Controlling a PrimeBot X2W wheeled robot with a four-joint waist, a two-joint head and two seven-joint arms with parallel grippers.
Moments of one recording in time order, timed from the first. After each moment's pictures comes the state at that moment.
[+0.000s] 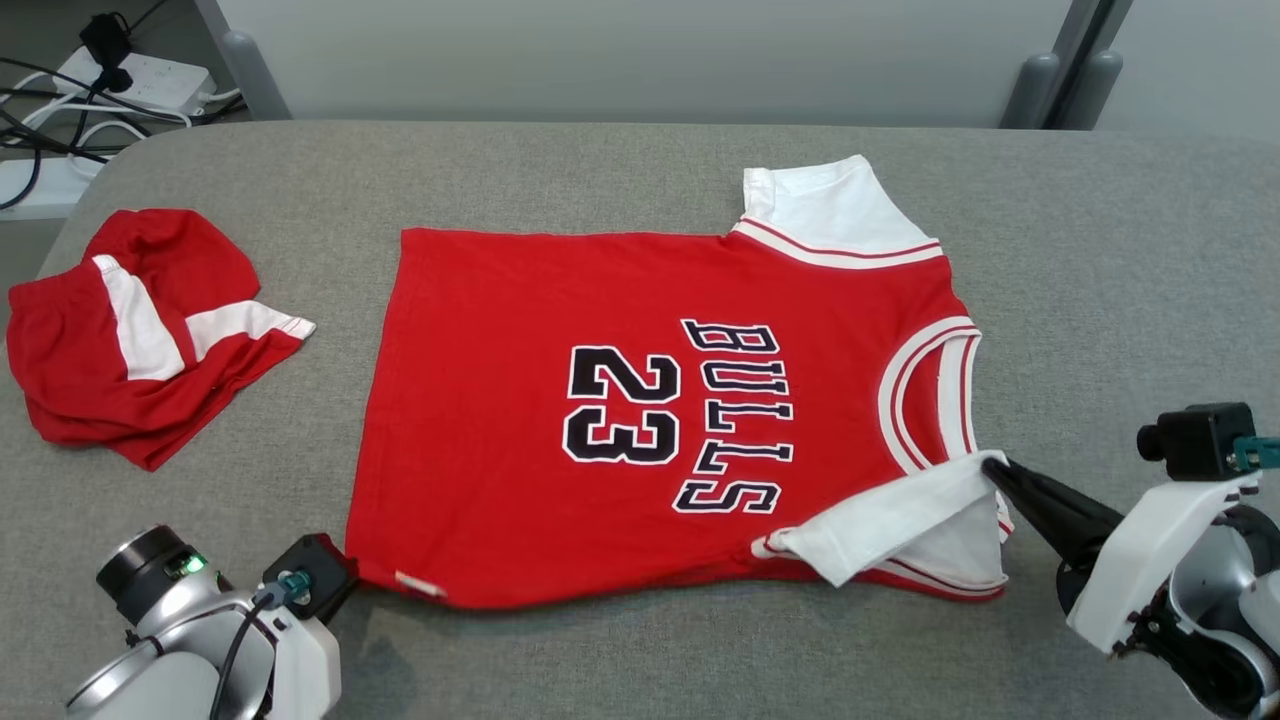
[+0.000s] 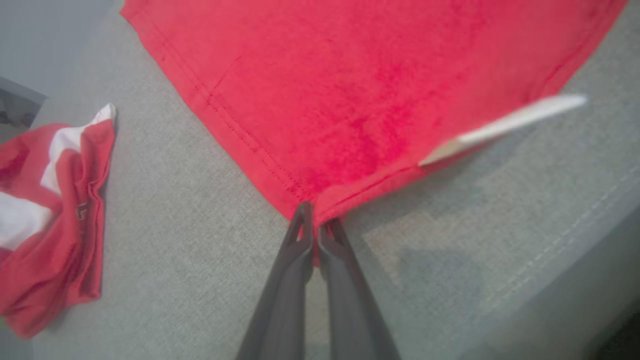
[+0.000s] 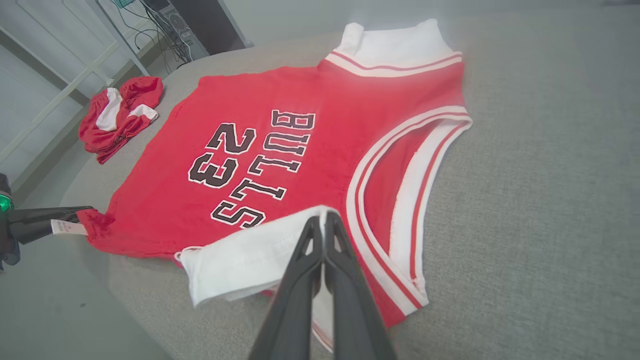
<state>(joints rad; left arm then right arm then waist) -0.38 0.59 -0.80 0.47 -0.29 -0.13 0.05 -0.33 -0.63 0.64 0.17 1.06 0.13 0.12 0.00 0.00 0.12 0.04</state>
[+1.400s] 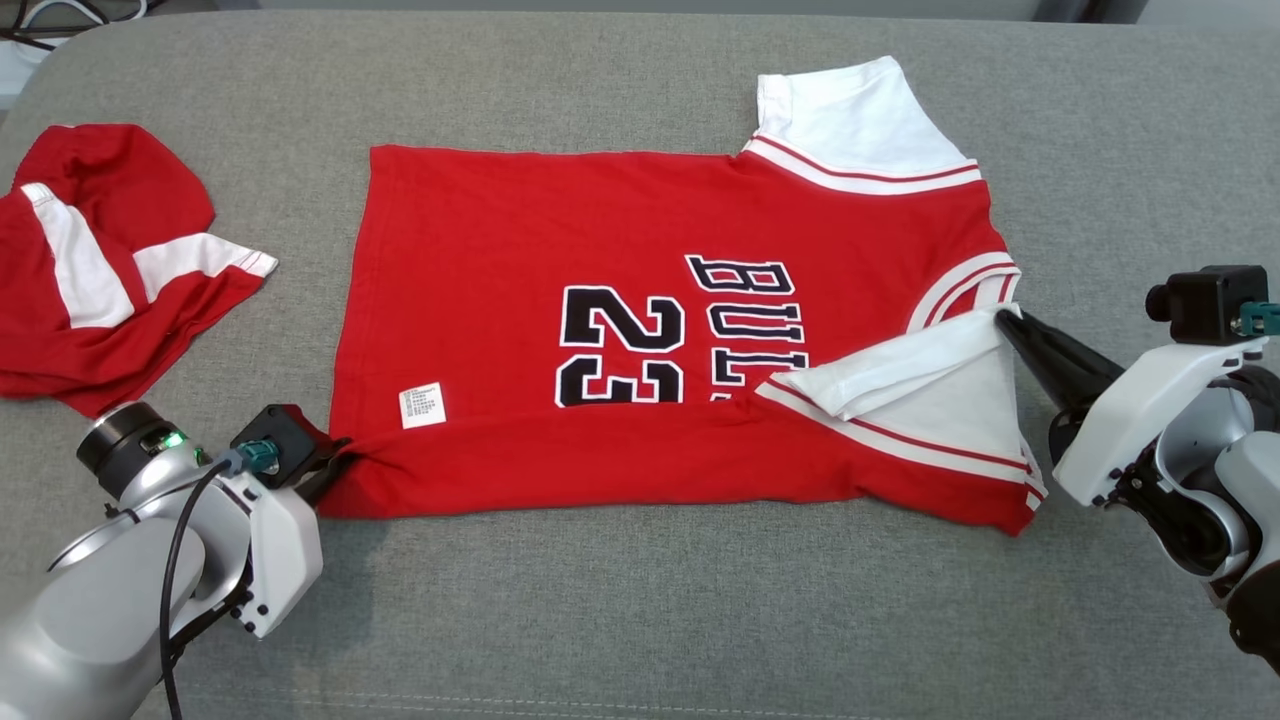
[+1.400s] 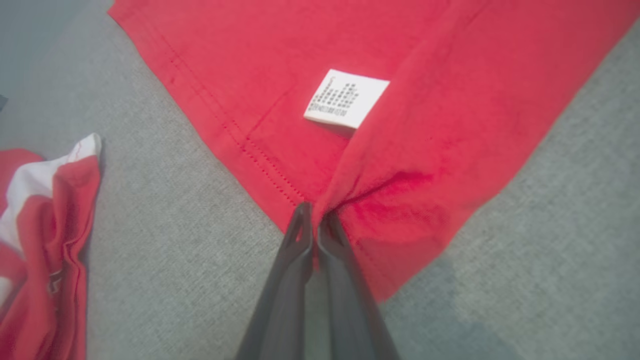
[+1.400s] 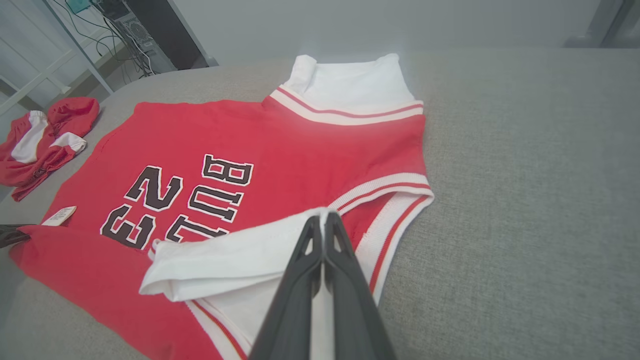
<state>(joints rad) -0.79 0.60 -1.28 0.70 -0.69 -0.13 -0.13 -0.66 -0.57 0.77 0.44 1.04 0.13 0.01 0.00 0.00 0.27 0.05</state>
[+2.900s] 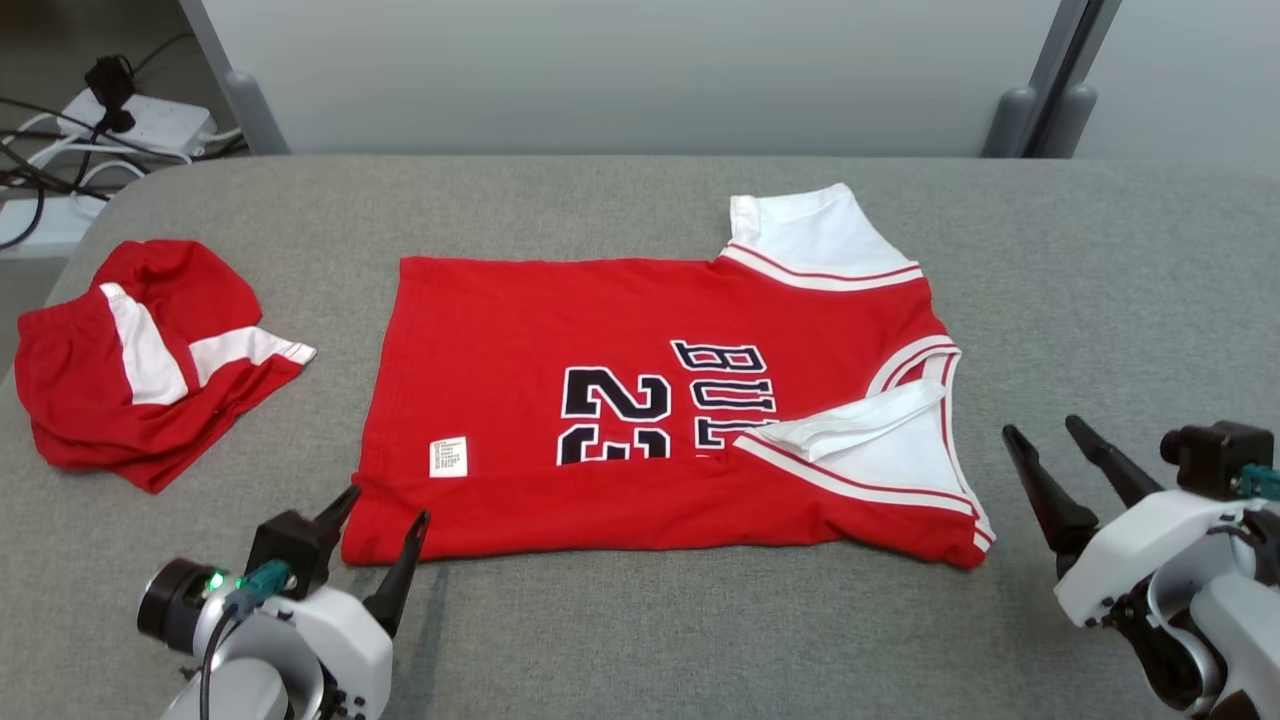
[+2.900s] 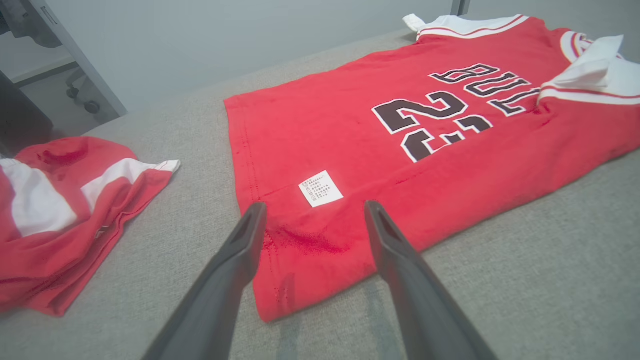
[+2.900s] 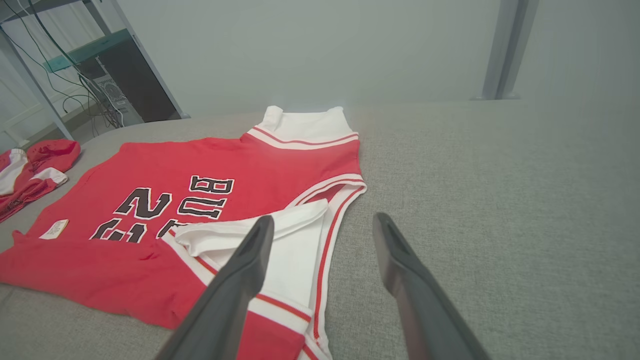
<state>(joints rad) -0.42 0.46 -0.84 0.57 -0.66 0.09 -0.25 -0.47 -0.49 0.70 0.60 0.92 0.13 -0.24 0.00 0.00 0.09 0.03</state>
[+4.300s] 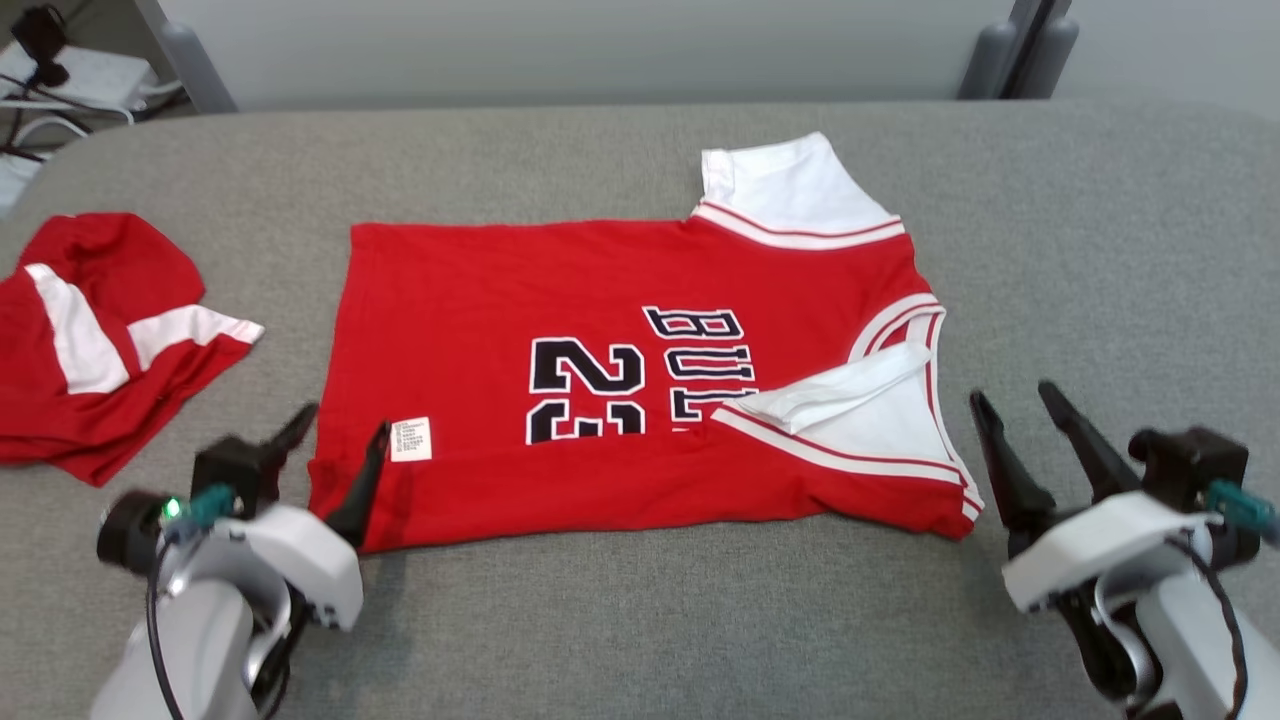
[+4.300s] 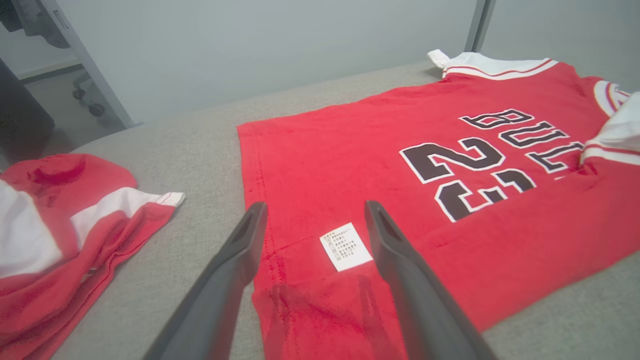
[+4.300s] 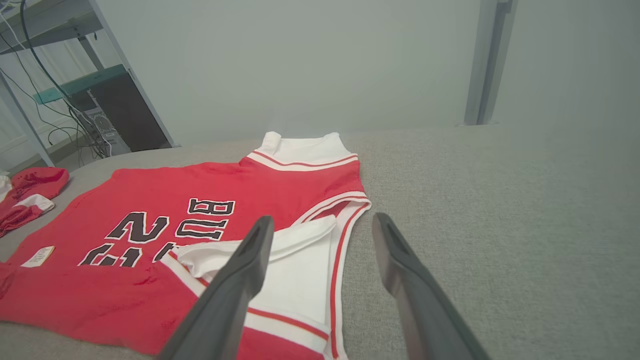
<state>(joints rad) -0.38 0.31 -0.38 0.64 -0.36 -0.08 -0.24 -0.31 -0.28 0.34 0.46 0.55 0.13 -0.25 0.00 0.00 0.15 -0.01</state>
